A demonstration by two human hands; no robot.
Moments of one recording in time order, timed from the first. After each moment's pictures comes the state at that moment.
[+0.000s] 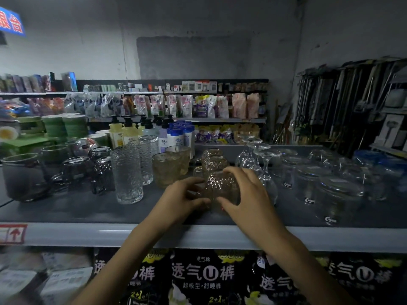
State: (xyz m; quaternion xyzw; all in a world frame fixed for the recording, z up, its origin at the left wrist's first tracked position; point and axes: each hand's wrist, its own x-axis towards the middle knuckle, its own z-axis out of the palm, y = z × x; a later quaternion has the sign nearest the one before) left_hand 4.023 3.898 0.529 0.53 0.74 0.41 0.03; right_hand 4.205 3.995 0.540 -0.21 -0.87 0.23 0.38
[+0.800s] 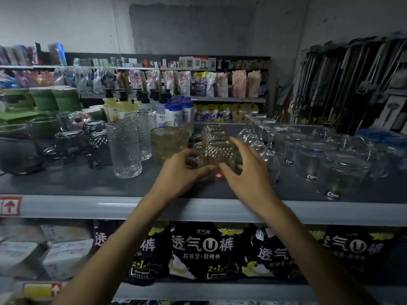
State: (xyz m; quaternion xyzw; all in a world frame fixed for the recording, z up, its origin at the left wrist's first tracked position) left_hand 4.020 3.906 0.522 0.47 0.75 0.47 0.01; right_hand 4.177 4.020 0.515 -0.21 -0.83 0.28 0.43
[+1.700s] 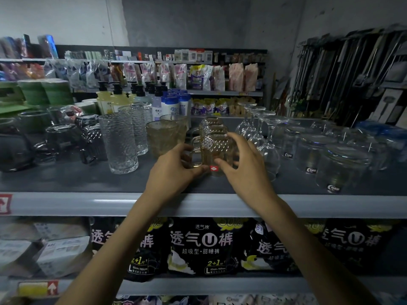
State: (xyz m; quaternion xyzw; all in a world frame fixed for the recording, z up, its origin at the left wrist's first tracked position) left_hand 4.016 3.900 0.510 0.45 0.77 0.44 -0.03; right_hand 4.167 4.025 0.508 -0.23 -0.83 0.27 0.44
